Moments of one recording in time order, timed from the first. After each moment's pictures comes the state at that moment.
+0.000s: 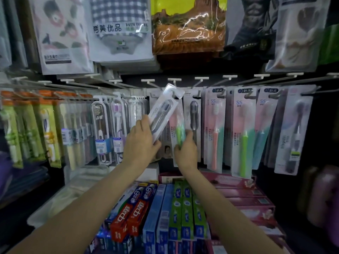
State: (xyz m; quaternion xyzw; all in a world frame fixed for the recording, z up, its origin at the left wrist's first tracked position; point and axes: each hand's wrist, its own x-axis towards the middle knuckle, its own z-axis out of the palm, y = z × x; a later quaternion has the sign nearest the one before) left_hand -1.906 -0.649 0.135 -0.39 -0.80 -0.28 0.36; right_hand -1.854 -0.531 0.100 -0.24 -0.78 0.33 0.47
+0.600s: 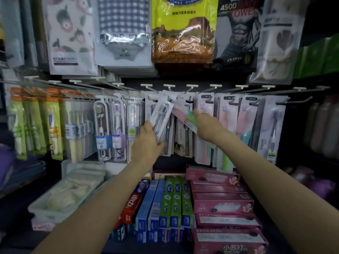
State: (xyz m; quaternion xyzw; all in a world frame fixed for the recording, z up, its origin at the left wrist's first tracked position) left_hand -1.873 -0.639 0.130 -0.37 -0.81 -0.35 0.30; right_hand -1.760 -0.512 0.201 -0.23 -0.94 -0.04 0.25
